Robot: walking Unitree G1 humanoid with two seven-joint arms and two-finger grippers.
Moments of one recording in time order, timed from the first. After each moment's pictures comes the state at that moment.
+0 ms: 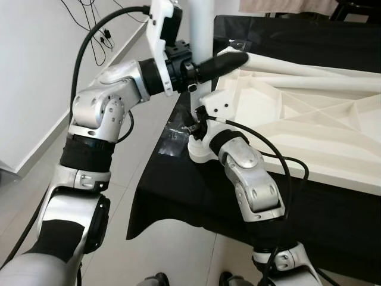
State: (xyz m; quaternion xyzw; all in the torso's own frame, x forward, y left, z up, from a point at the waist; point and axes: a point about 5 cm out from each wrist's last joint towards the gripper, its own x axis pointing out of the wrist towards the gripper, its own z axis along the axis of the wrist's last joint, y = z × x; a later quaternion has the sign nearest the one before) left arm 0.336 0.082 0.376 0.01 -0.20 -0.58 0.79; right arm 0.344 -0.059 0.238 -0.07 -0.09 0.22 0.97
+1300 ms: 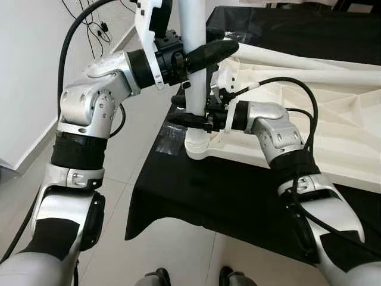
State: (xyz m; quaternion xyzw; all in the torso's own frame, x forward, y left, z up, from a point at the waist) left arm 0.333 0.080 0.381 0.03 -0.21 -0.58 0.79; right arm 0.380 -0.079 0.284 -0.10 -0.10 0.56 0.82
